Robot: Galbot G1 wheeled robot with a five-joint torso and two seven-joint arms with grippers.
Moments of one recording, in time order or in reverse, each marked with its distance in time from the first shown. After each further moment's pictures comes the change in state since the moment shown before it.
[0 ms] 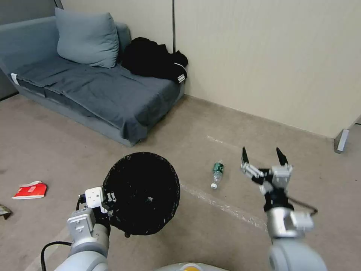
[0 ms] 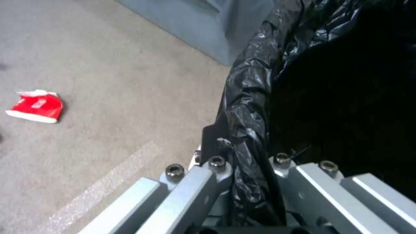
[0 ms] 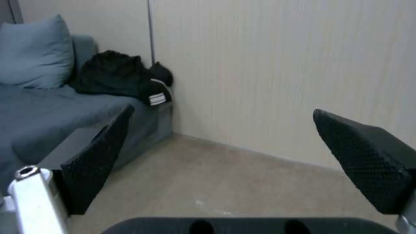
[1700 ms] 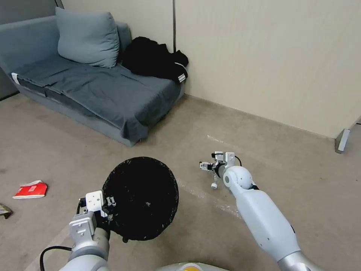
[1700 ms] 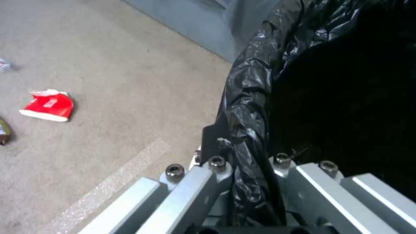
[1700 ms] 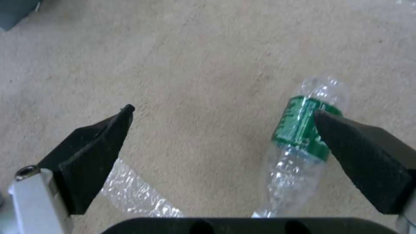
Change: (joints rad) left arm 0.025 -0.012 0.005 -0.010 0.043 -0.004 0.001; right arm 0.727 -0.144 -0.387 -0.913 0.477 -0.527 0.145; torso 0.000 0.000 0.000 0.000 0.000
